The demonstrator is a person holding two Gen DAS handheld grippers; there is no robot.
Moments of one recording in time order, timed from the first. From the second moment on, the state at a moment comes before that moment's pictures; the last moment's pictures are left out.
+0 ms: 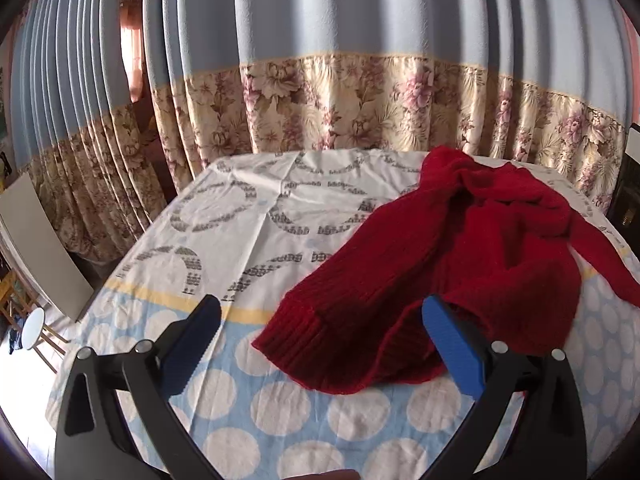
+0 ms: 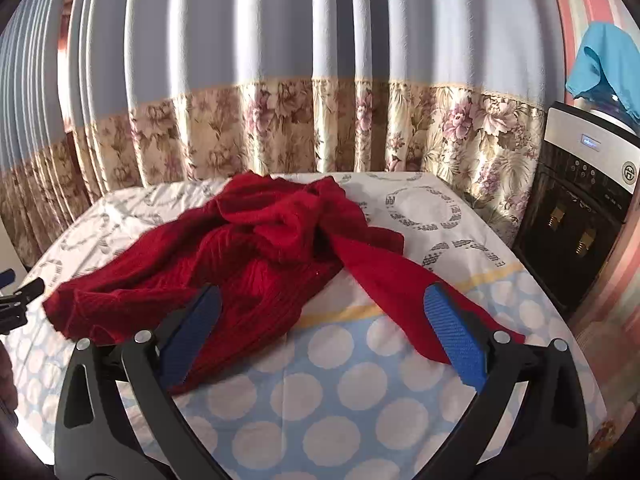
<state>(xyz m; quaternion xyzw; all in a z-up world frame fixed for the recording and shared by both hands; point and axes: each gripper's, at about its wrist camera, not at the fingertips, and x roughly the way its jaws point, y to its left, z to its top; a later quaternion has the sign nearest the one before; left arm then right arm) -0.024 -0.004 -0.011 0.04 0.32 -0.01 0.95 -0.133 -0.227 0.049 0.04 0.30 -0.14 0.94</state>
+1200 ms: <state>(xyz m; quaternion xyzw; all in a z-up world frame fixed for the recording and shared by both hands) 0.011 0.005 -0.033 0.00 0.35 -0.01 0.94 -0.089 -0.220 0.014 0.03 0.35 -0.12 0.93</state>
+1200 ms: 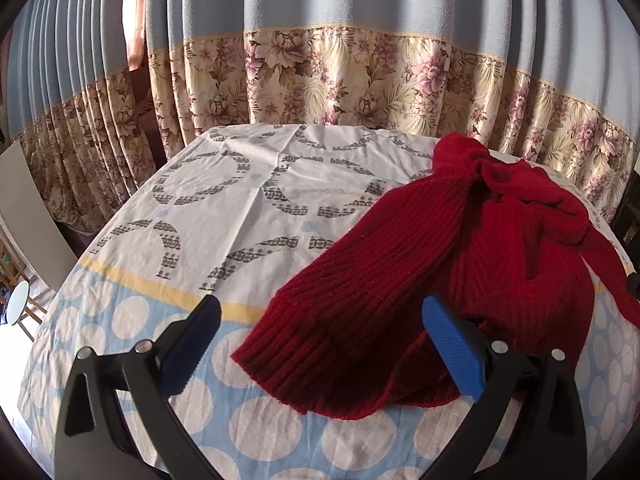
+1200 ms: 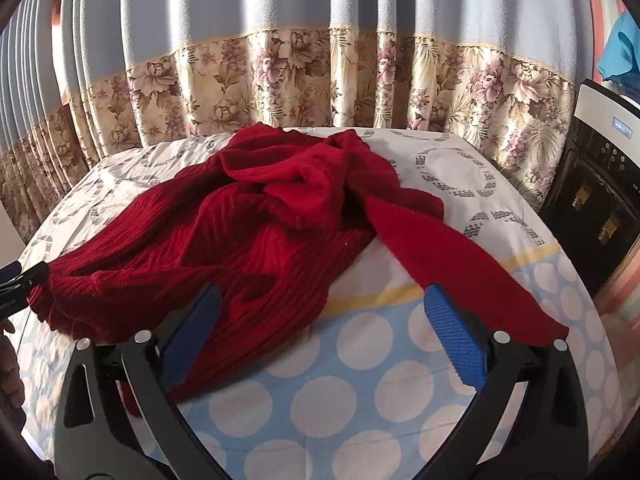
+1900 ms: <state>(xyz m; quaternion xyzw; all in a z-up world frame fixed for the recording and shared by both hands) -0.017 0.001 -0.020 -0.01 0.33 -0.02 0.94 -0.116 -0.211 0.022 0.04 0.34 -0.11 0.93</state>
